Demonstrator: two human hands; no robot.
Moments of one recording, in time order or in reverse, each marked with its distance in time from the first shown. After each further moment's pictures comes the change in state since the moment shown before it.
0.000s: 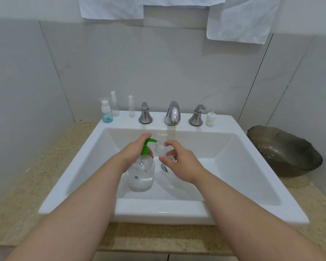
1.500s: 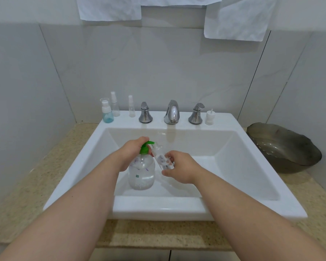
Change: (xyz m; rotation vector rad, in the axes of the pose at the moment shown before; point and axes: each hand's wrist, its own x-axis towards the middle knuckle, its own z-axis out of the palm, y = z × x) left_hand -0.003 -0.004 -0.007 -0.048 -0.015 -0.008; right_hand 0.000 0.007 0.004 -0.197 -0.148 0.102
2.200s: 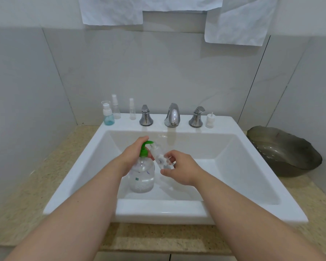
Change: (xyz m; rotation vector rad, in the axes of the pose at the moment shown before) left_hand -0.011 0.004 0.008 -0.084 0.054 0.024; right_hand 0.000 0.000 -0.002 0.092 0.056 -0.030
